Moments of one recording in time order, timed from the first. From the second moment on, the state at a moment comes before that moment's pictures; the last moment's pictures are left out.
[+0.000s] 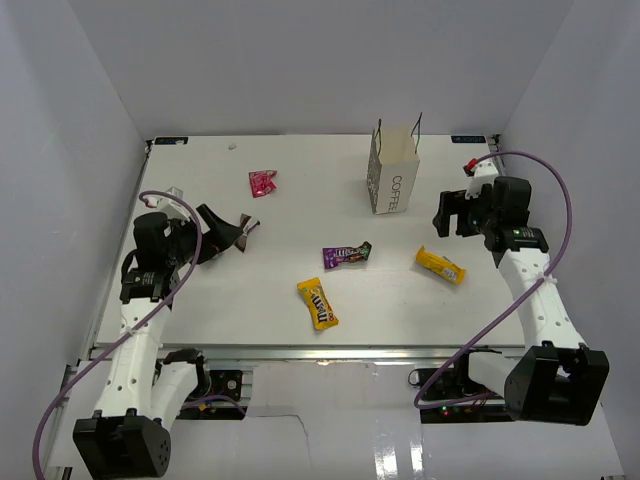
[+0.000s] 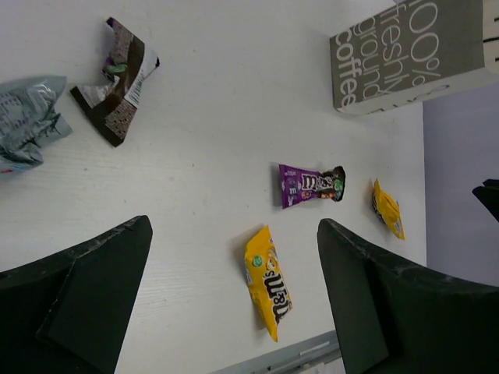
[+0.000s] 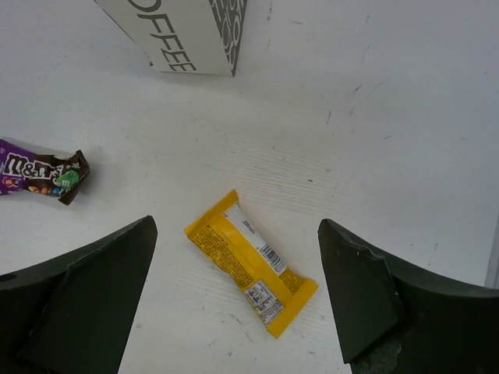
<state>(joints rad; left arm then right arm) 0.04 0.84 0.77 -0.40 0.37 -0.55 -0.04 1.13 0.94 -0.40 -0.28 -0.14</state>
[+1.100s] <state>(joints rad) 0.04 0.67 0.56 -0.40 0.67 -0.74 0.22 1.62 1.07 -0.76 -0.09 -0.87</state>
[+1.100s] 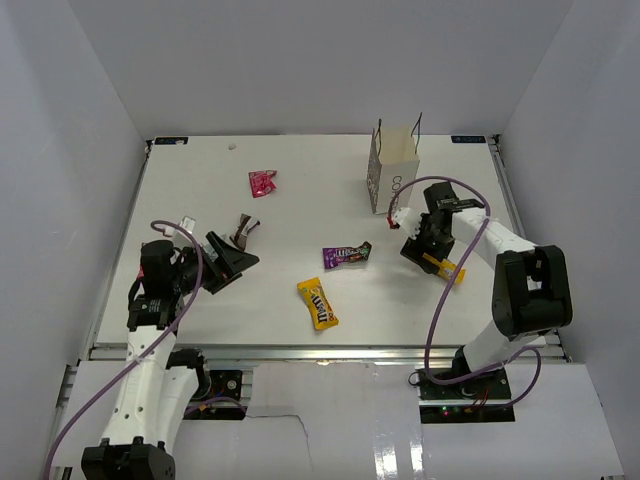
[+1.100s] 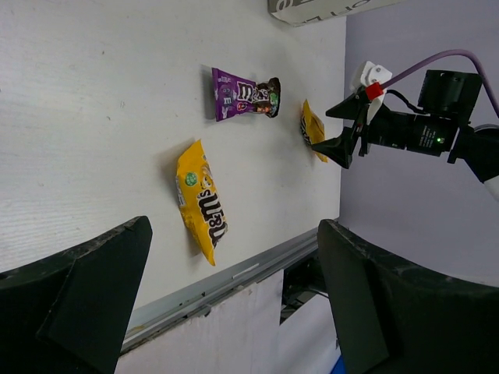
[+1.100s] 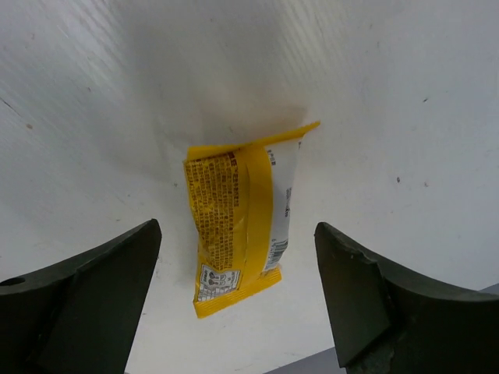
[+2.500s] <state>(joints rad) 0.03 0.63 0.57 -0.43 0.74 -0.77 0.16 1.74 2.05 -0.56 -0.80 -0.46</state>
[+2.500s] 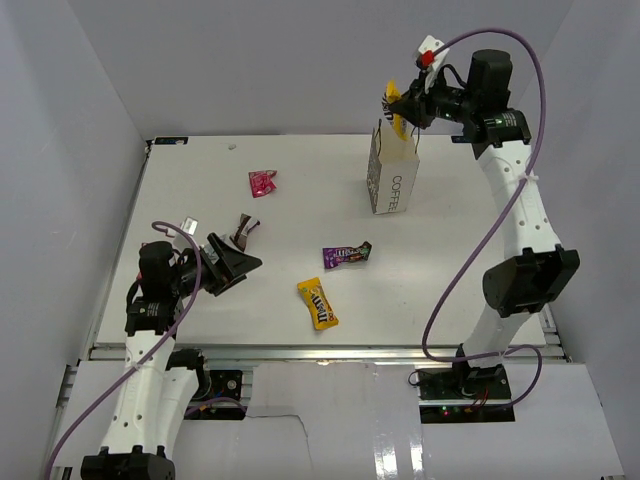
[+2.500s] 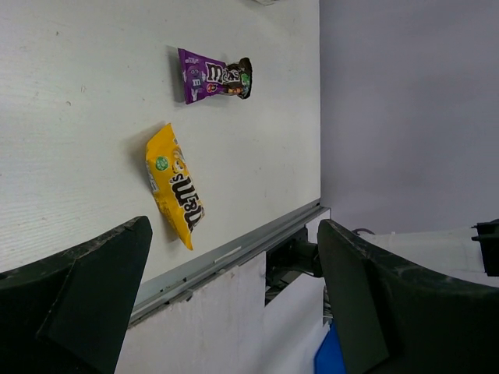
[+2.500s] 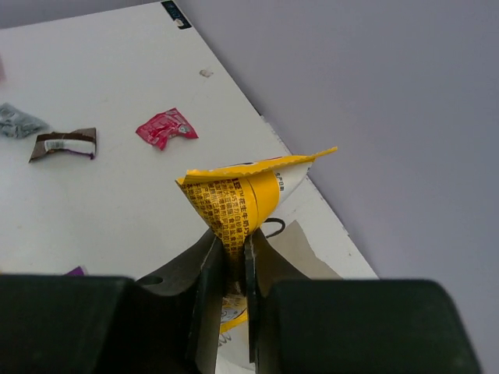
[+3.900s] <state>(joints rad) -0.87 1.51 0.94 -0.57 -0.06 -1.16 0.09 1.12 1.09 -0.68 -0.72 -0.71</state>
